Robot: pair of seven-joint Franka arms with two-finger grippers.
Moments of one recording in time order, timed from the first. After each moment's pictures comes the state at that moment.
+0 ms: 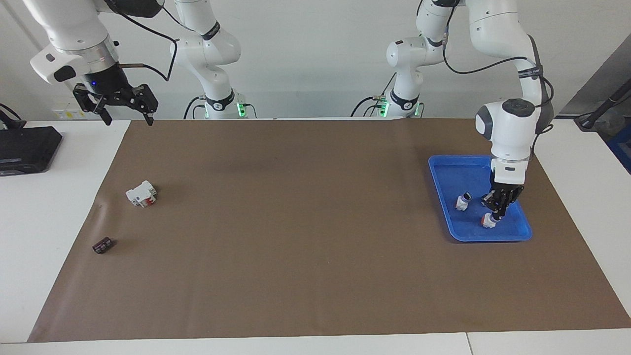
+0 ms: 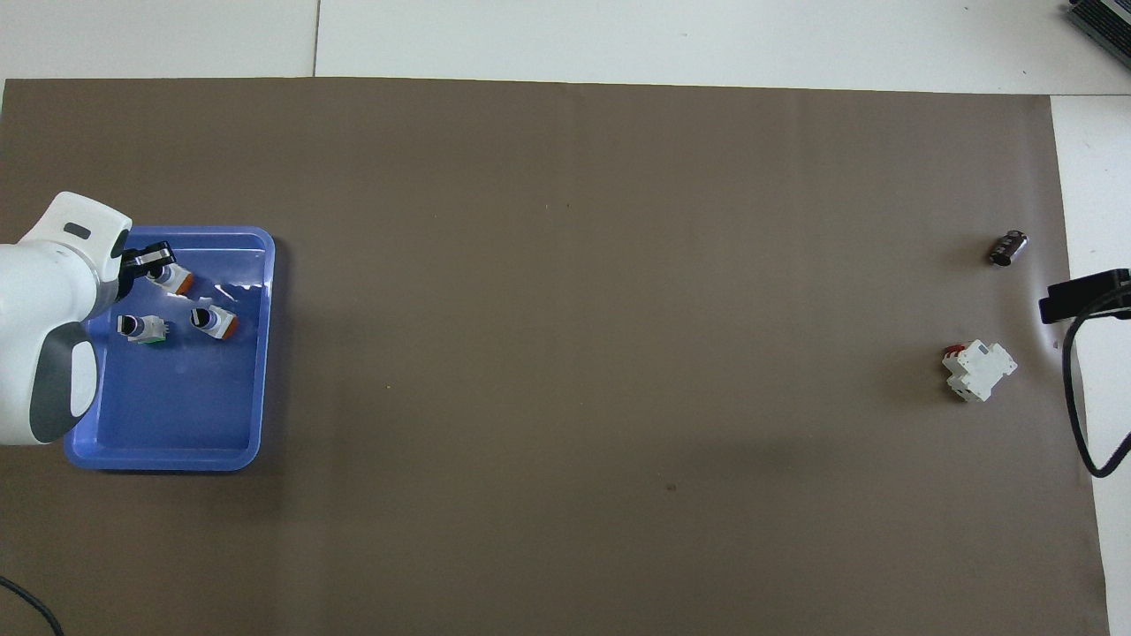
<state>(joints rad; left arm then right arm) 0.11 0.15 0.00 -2.14 0.29 2.64 -0.39 0.11 -0.06 -0.17 -1.58 -0.07 1.52 -0.08</state>
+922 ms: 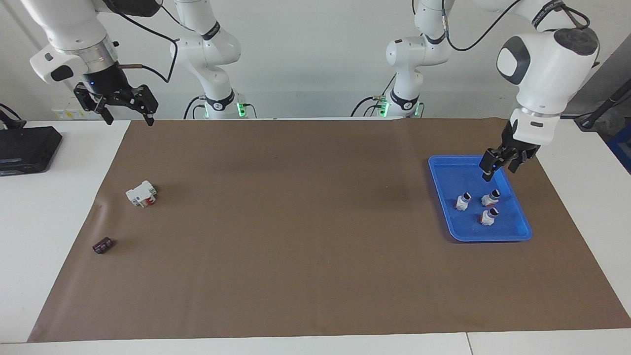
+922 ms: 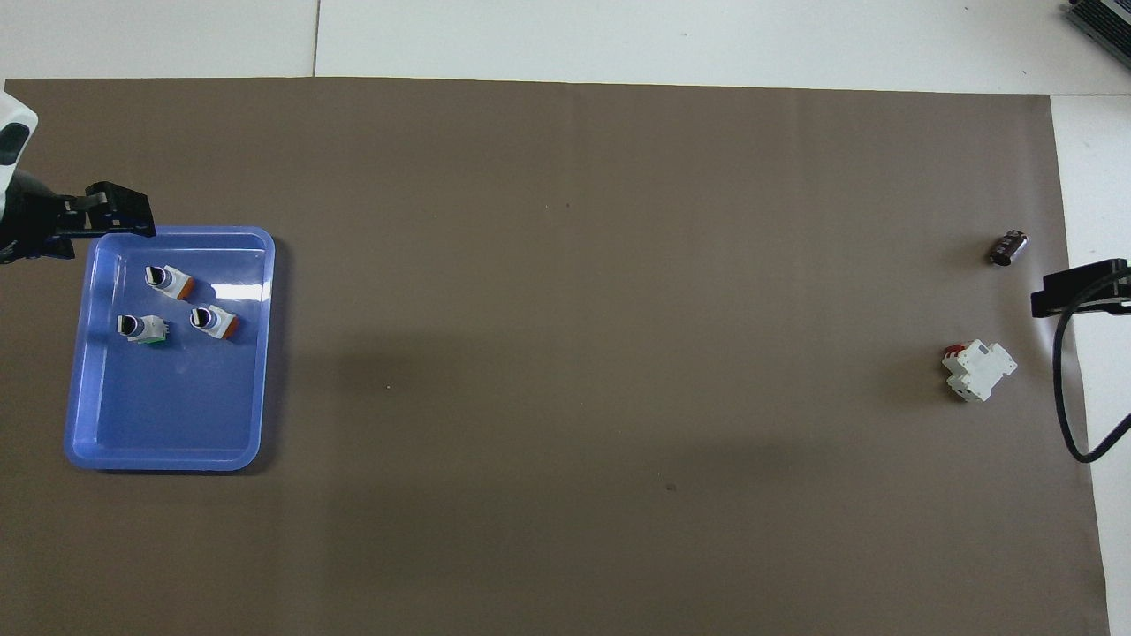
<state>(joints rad) 0.03 0.03 -0.05 -1.68 0.02 1.85 -0.22 0.11 -0.06 -0.17 -1.58 -0.01 1.52 0.03</state>
